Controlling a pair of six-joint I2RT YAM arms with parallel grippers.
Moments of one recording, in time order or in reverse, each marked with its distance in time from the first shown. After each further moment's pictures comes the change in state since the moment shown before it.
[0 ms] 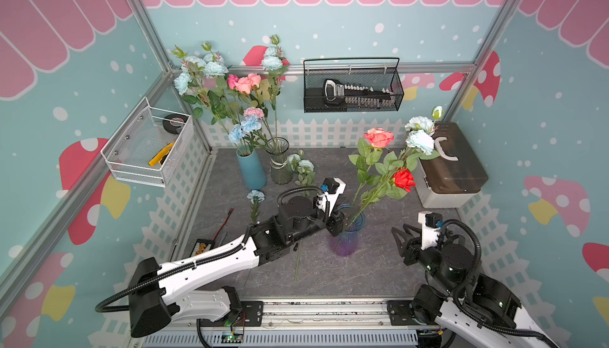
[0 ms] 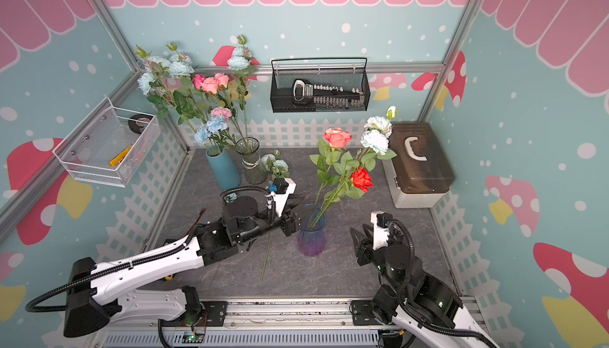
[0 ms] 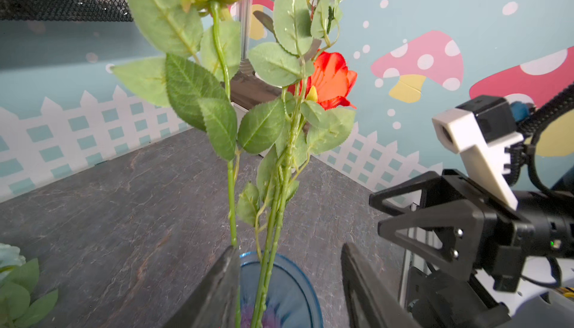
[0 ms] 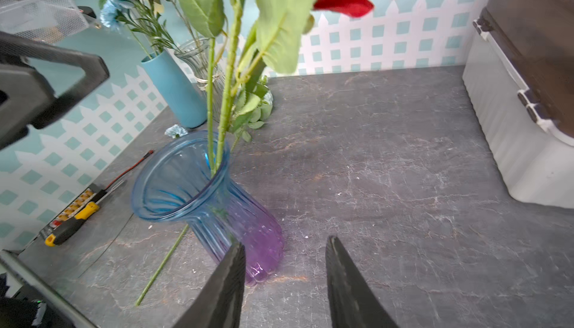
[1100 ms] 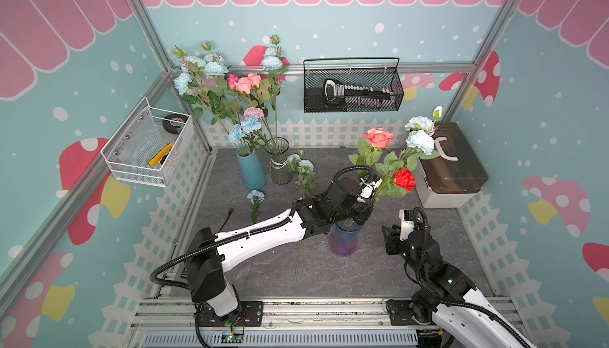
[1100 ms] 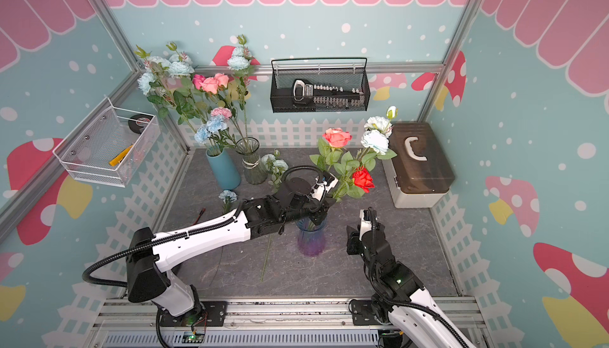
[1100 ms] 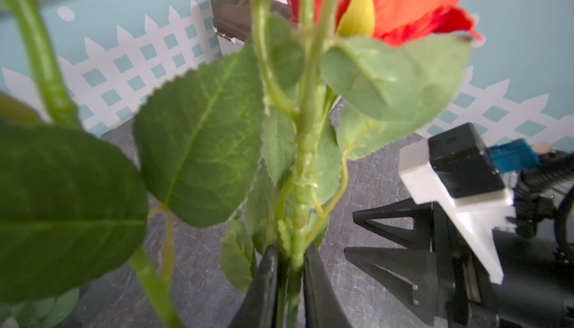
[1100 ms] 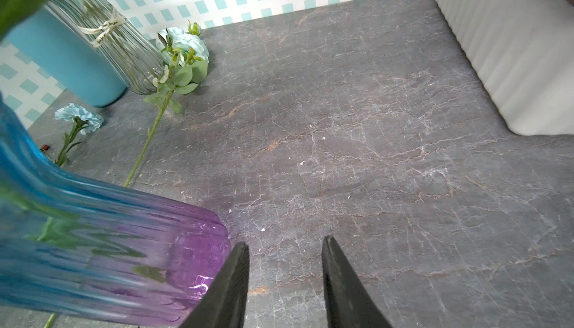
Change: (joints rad) left arm -0.006 0.388 0.410 -0.333 -0.042 0.103; right arm -0.274 0.184 -0.273 0.320 -0.150 -0.003
